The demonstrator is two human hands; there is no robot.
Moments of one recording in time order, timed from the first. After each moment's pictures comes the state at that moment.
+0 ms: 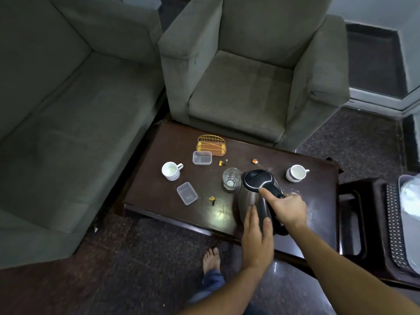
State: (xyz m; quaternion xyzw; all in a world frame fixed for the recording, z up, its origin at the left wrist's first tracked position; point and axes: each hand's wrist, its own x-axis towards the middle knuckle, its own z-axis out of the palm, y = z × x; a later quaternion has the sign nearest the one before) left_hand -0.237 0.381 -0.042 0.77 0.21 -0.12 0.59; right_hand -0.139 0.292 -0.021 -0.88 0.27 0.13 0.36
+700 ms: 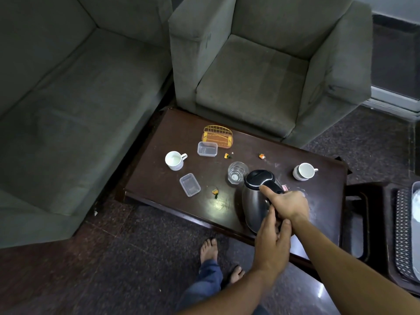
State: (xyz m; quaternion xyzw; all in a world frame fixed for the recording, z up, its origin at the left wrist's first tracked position) left_hand -0.233 0.370 -0.030 0.71 0.20 -0.15 0.66; right_hand -0.124 0.311 -0.024 -0.89 0.27 0.19 0.30
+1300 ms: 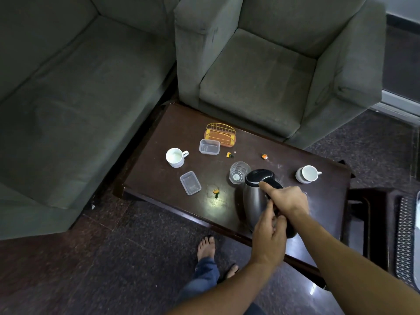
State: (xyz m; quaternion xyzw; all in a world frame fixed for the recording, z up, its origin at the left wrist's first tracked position) left_hand -0.211 0.379 -0.037 0.68 0.23 -0.14 0.68; right_hand -0.097 0.322 -0.035 -0.89 0.27 0.24 0.26
